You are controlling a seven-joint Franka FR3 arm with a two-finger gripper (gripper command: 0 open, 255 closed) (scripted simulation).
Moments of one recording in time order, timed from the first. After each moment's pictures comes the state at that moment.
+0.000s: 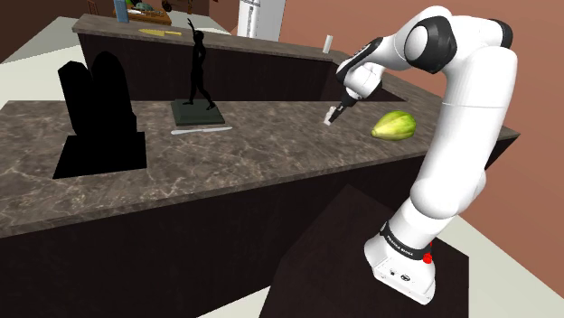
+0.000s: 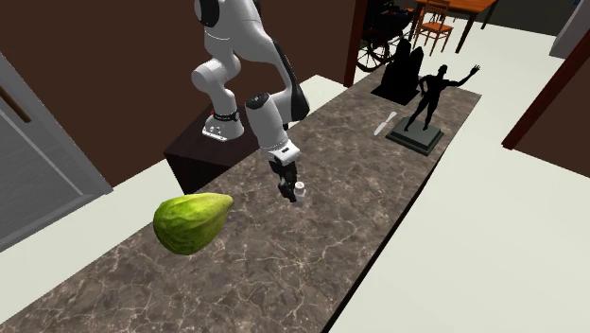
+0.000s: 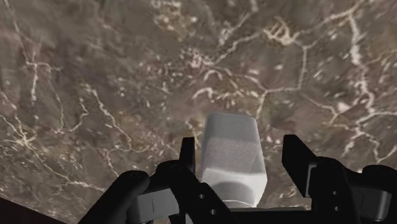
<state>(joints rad) -0.27 0.34 -0.52 -2.04 0.62 2.57 -1.37</state>
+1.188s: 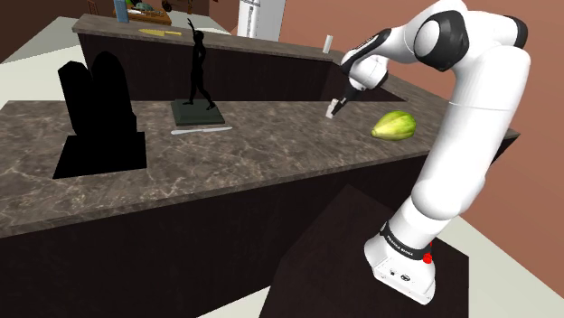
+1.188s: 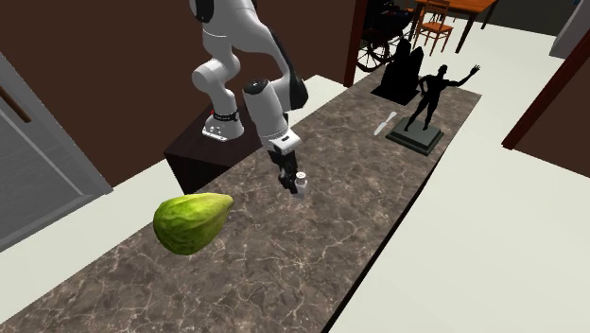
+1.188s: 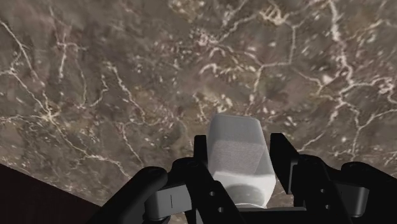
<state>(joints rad) -0.23 0.28 -0.56 -2.02 0.53 2.50 -1.29</state>
